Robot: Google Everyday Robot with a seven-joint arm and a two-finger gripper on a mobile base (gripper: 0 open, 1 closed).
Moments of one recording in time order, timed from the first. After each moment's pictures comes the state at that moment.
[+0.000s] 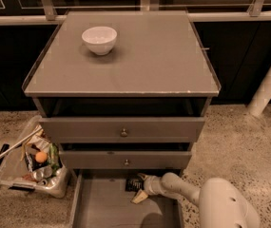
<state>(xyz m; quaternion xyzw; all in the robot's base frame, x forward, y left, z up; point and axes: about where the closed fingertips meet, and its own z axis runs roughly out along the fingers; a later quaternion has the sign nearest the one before) 0.620 -0.047 0.102 -0.54 0.75 0.17 0.36</state>
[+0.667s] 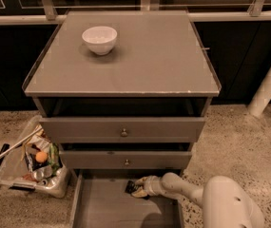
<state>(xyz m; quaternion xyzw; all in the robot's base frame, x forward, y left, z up) 0.616 -0.047 0.116 -0.54 0.75 0.17 0.36</state>
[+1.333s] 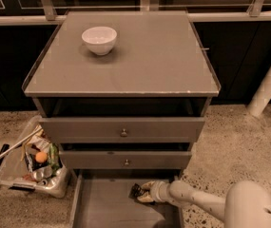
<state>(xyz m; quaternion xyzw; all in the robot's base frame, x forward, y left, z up) 0.579 -0.073 0.148 -0.52 0.76 0.15 0.37</state>
